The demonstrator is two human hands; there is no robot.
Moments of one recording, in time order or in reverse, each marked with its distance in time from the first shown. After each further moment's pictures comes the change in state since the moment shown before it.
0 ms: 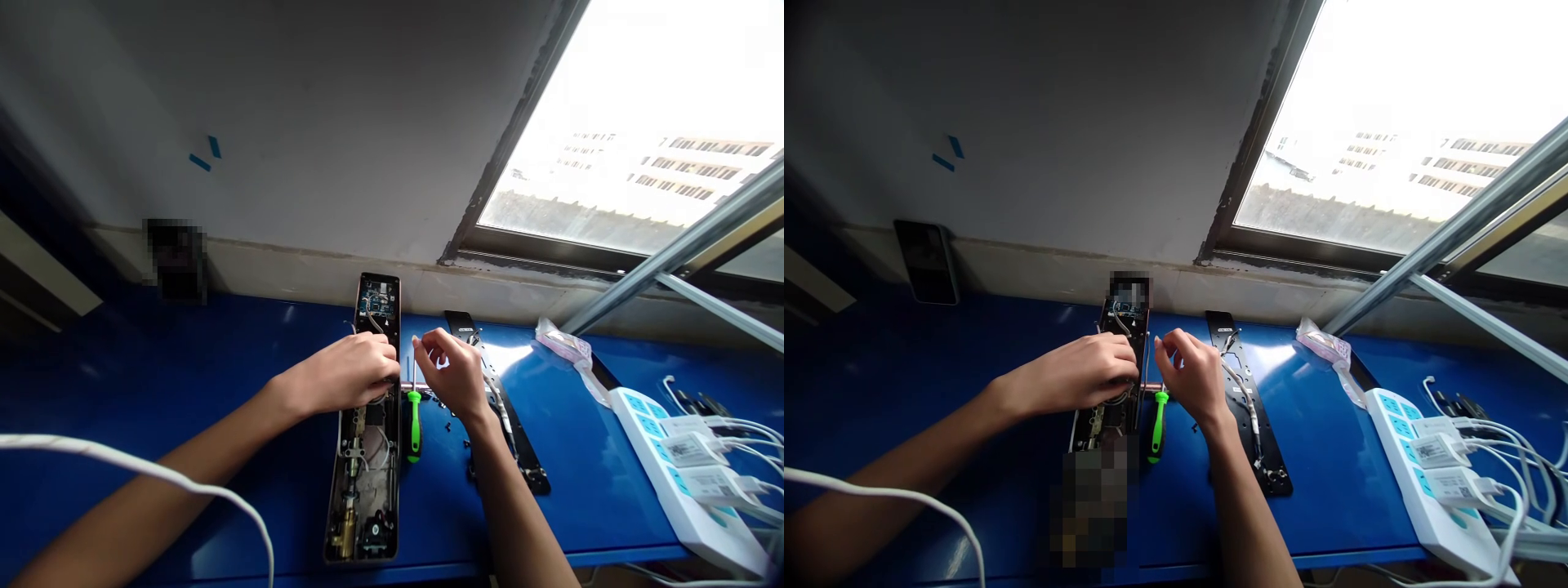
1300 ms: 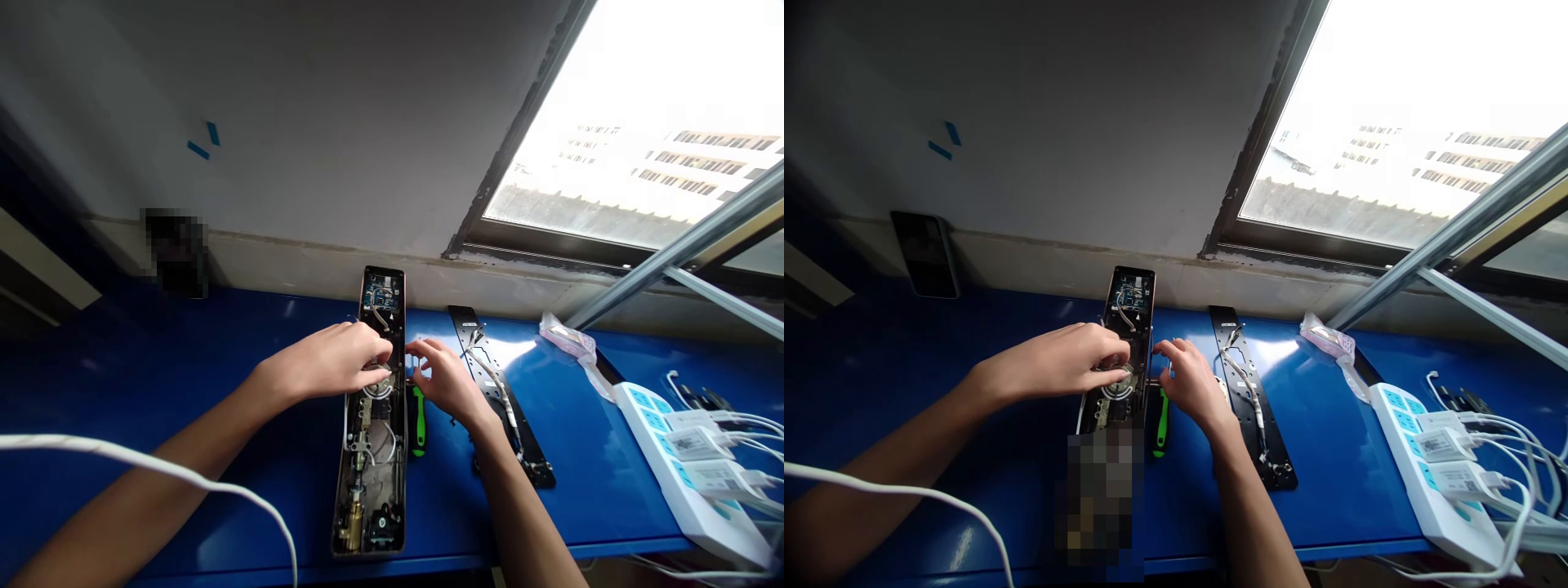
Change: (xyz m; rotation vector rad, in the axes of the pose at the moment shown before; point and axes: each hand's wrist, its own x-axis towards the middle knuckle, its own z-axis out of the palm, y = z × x) left_hand -0.012 -0.006 -0.016 -0.138 -0.072 -0.256; right_hand -0.016 0.021 0.015 -0.002 -0.433 0.049
